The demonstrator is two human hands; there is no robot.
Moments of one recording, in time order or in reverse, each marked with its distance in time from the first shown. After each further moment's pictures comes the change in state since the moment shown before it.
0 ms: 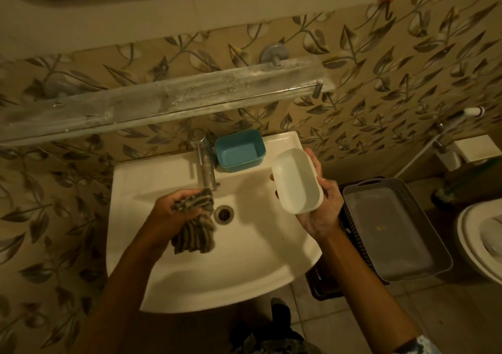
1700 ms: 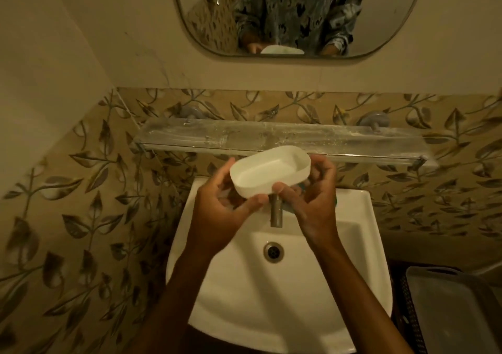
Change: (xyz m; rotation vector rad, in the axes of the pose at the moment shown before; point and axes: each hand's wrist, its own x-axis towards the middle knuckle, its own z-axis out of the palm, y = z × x) left_hand -0.042 0.069 -0.032 -0.162 0.412 0.493; right_hand 0.017 0.033 0.179 -0.600 -0.286 -0.327
